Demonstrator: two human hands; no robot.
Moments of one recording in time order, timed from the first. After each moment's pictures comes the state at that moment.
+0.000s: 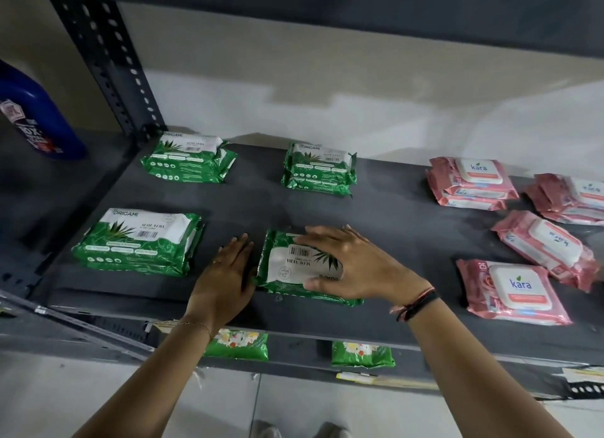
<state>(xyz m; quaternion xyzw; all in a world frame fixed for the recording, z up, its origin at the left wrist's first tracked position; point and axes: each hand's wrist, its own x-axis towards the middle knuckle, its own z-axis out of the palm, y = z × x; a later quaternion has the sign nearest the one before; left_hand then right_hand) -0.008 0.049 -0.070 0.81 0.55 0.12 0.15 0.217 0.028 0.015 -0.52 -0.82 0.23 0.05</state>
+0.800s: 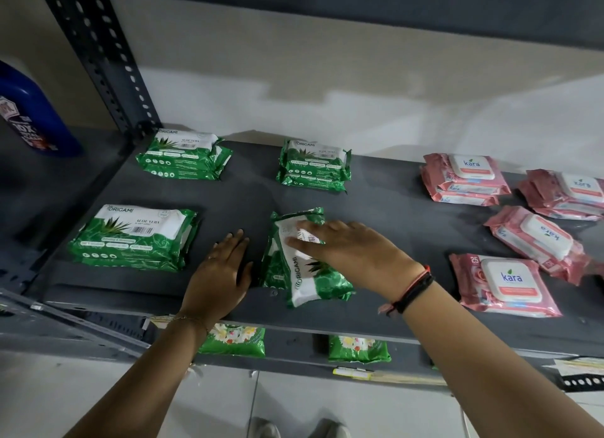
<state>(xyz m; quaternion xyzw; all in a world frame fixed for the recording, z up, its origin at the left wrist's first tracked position) -0.003 0.039 -0.056 0.80 0.56 0.13 0.15 0.211 0.025 0.040 -0.46 -0.88 0.03 -0.14</state>
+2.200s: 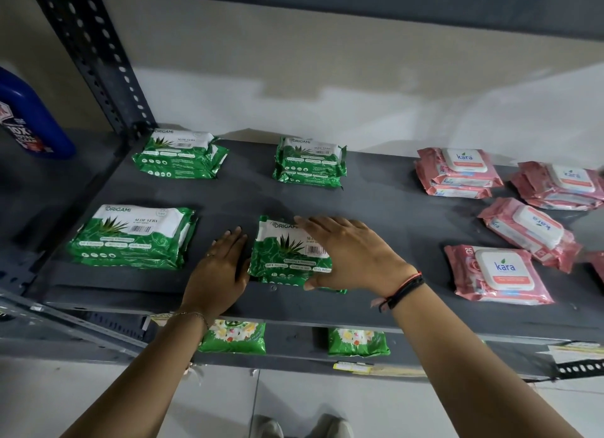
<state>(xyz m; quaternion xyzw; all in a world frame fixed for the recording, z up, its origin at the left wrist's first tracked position) -0.006 0.039 -0.057 0.81 0.55 0.14 0.14 0.213 0.020 0.020 -0.55 -0.83 0.10 -0.01</state>
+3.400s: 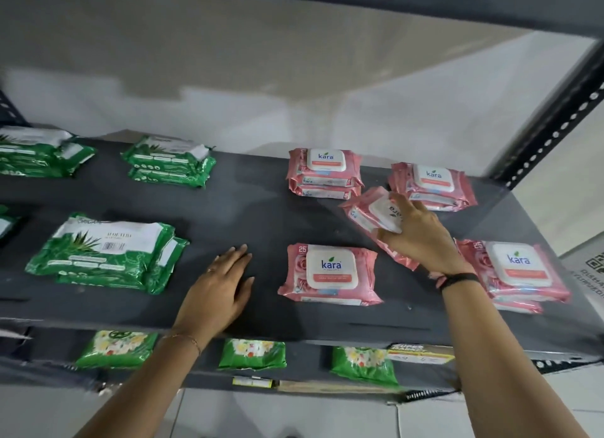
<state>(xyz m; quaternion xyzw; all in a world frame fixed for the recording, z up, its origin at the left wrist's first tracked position) 0.256 -0.031 -0.060 0.83 0.53 0.15 0.10 0.555 -0.032 0.019 -0.77 -0.61 0.13 0.16</state>
